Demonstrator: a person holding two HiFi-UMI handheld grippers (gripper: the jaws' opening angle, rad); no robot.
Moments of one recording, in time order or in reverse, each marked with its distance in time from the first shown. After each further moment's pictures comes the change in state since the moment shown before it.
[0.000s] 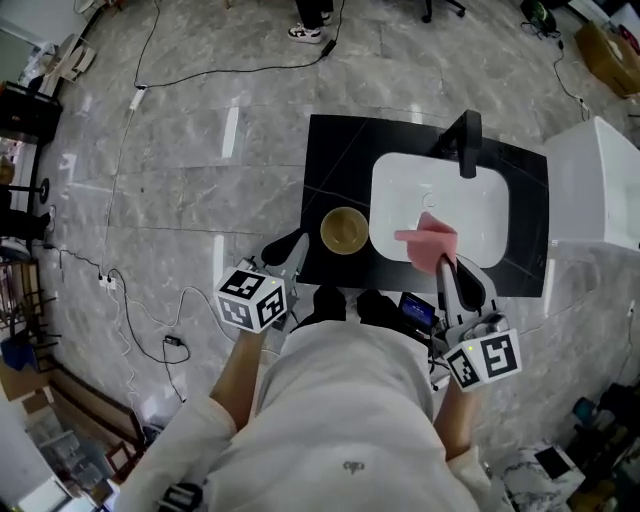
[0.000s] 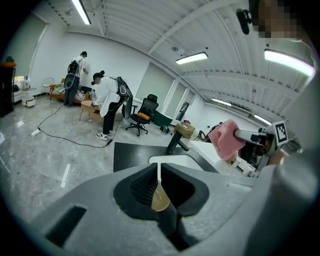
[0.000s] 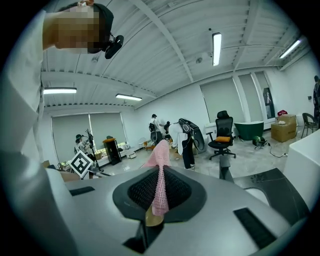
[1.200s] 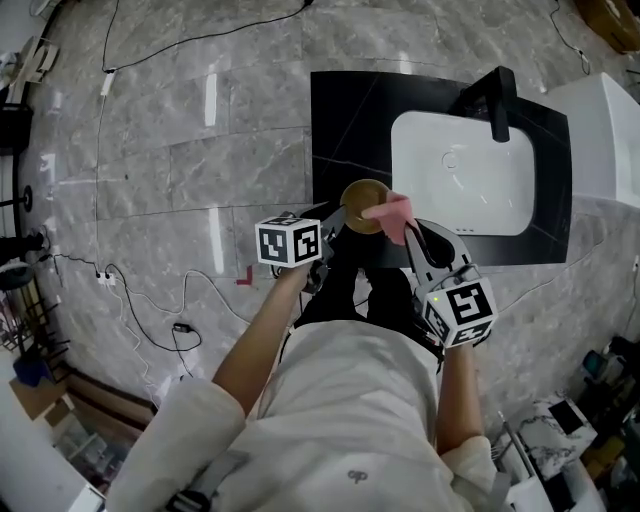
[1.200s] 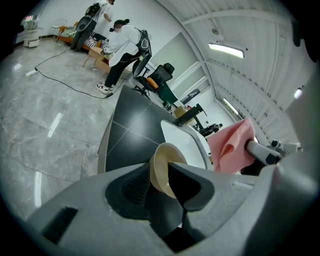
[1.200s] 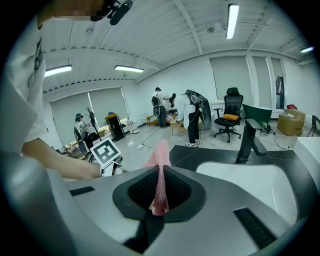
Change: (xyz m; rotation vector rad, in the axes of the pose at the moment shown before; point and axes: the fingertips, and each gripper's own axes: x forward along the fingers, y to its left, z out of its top) left arm 0.104 0.061 -0.124 -0.354 0.323 -0.142; right arm 0.105 0.045 -0.132 -0.031 0.306 0.013
